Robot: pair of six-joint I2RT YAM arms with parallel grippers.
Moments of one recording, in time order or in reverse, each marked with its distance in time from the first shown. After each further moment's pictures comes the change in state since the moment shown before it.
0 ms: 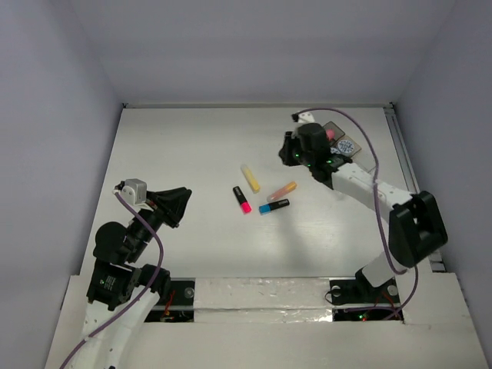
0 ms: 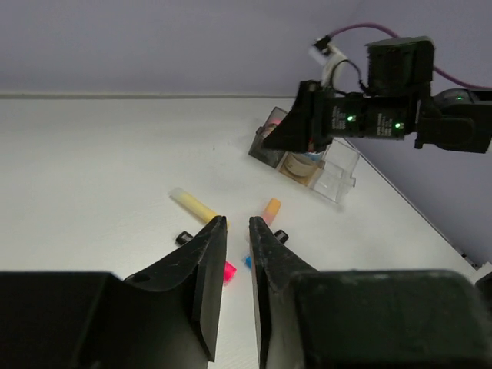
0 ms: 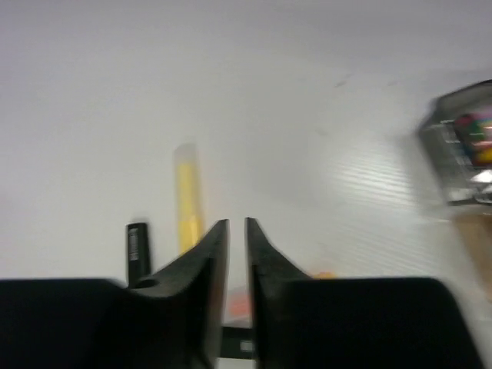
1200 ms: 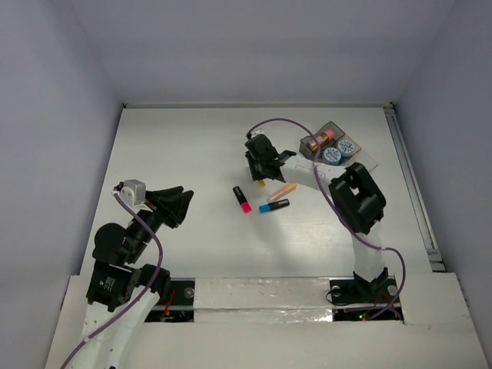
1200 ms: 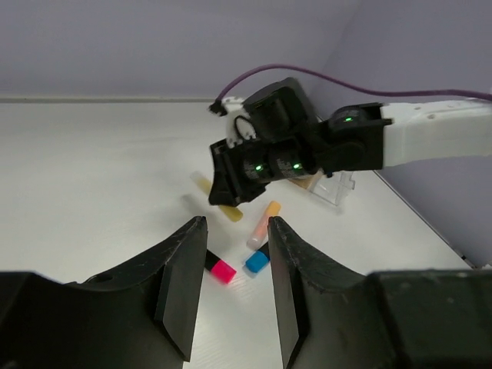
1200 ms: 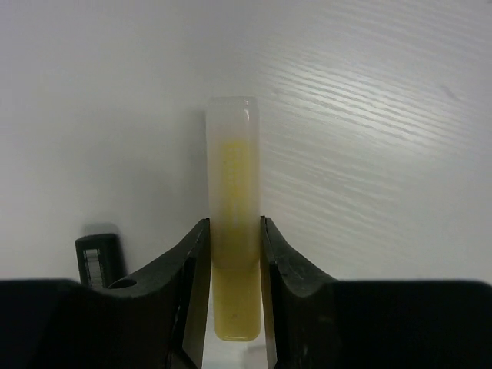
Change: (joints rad) left arm 0.000 -0.007 0.000 0.000 -0.006 0.000; right arm 0.232 0.538 0.416 -0.269 0.172 -0.032
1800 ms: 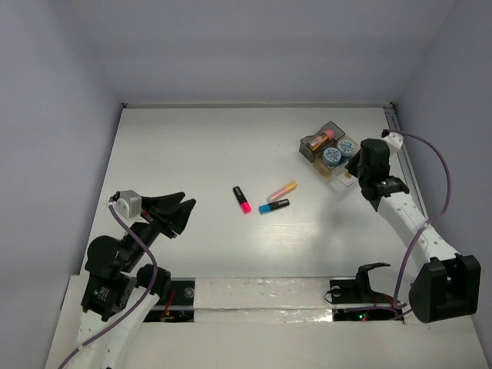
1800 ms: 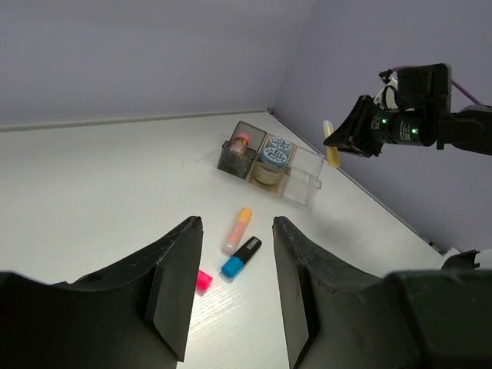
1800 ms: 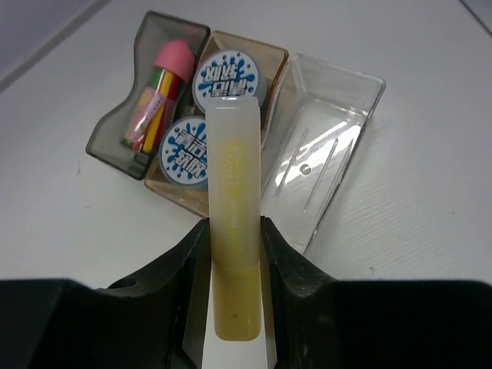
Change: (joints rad) left arm -0.066 -0.088 0.000 0.001 0.025 0.000; right arm -0.554 -0.933 -0.671 0.080 0.162 0.304
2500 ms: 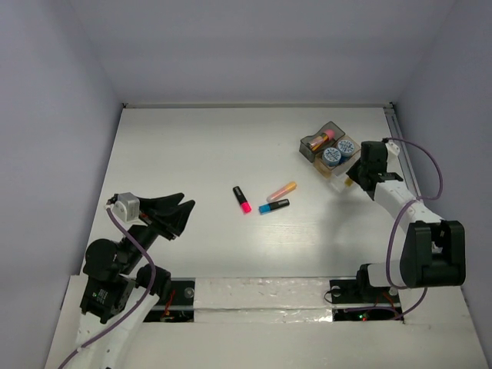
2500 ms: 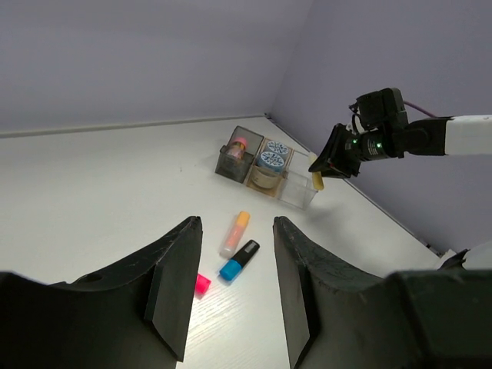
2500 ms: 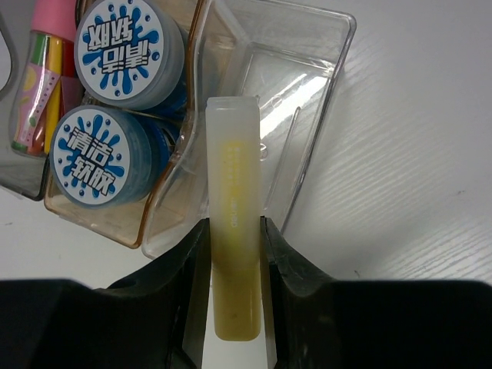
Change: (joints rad) left arm -0.016 -0.022 0.000 -0.001 -0.008 0.000; right arm -0.136 0.208 -0.027 0.028 -0.099 0.050
